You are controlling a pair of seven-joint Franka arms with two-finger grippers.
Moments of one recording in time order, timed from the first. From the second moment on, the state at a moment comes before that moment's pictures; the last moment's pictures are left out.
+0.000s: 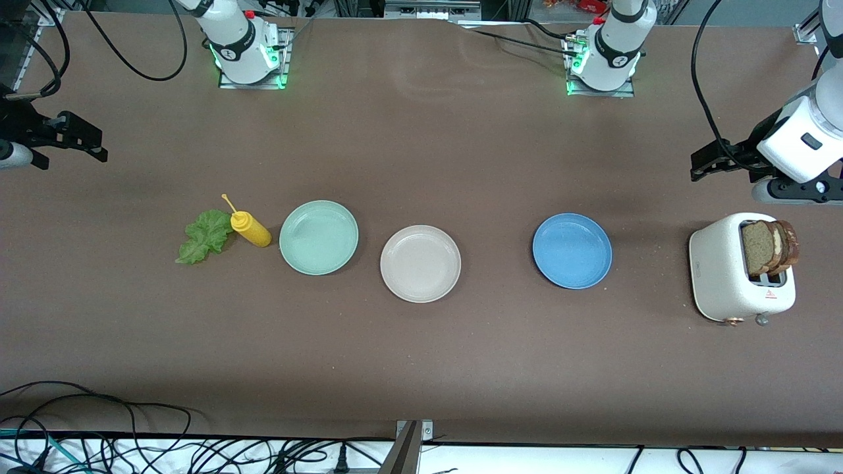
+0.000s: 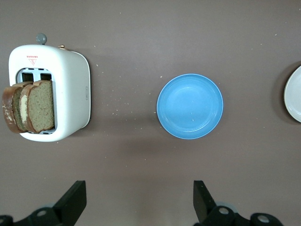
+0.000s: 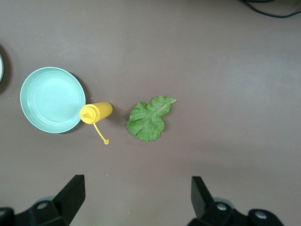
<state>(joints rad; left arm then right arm) -0.08 0.10 0.01 -1.50 0.01 1.50 -0.05 0.02 -0.04 -0.07 -1.69 0.00 1.66 -0.21</state>
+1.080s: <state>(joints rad) -0.07 0.10 0.01 -1.50 0.01 1.50 -0.05 0.02 -0.04 -0.07 -1.69 0.00 1.66 -0.21</state>
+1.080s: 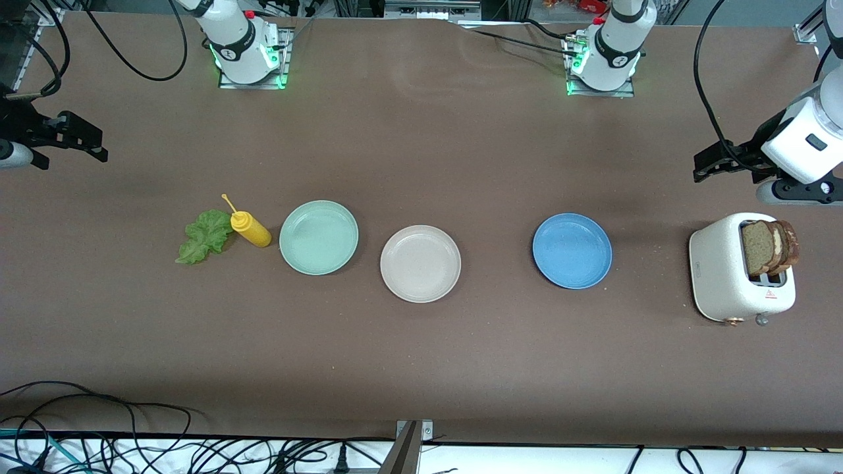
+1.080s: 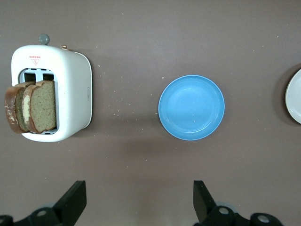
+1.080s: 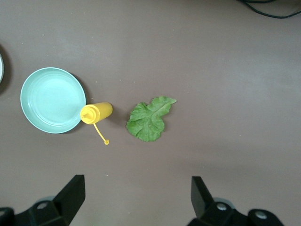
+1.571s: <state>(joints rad) -0.07 0.11 0.01 -1.50 0.01 1.50 -0.05 0.02 -0.04 -0.07 -1.69 0.00 1.66 -0.21</state>
